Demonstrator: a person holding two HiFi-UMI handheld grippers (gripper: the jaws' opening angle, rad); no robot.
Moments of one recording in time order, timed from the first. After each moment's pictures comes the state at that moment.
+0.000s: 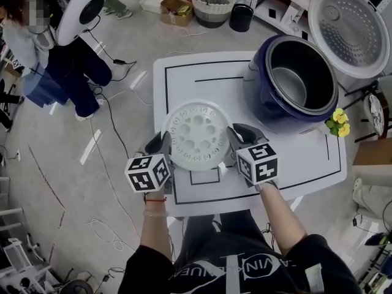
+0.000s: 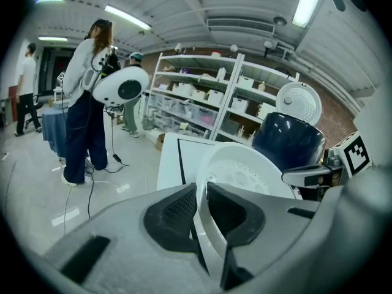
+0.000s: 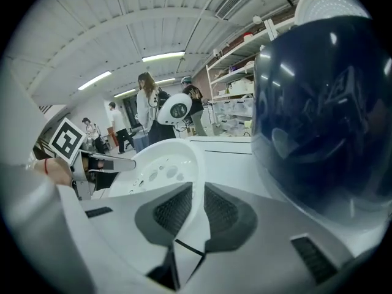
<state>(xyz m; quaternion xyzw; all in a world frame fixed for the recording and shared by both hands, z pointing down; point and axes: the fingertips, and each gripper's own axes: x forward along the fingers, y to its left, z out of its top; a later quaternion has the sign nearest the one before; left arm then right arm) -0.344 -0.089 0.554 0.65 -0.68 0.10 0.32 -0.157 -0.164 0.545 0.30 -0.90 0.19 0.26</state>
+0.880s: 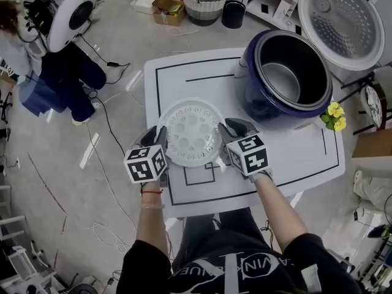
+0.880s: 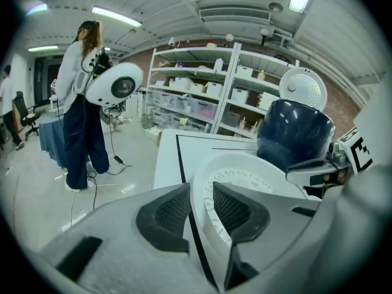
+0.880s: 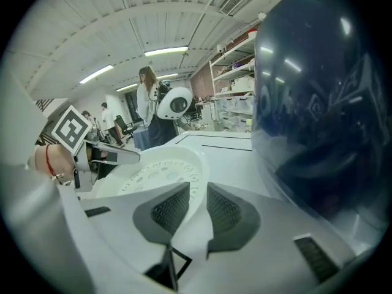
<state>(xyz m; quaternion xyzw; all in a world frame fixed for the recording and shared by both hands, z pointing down) -0.345 -0.114 0.573 0.65 -0.67 0.15 0.32 -0.159 -0.178 0.568 0.29 -0.90 0.18 0.28</state>
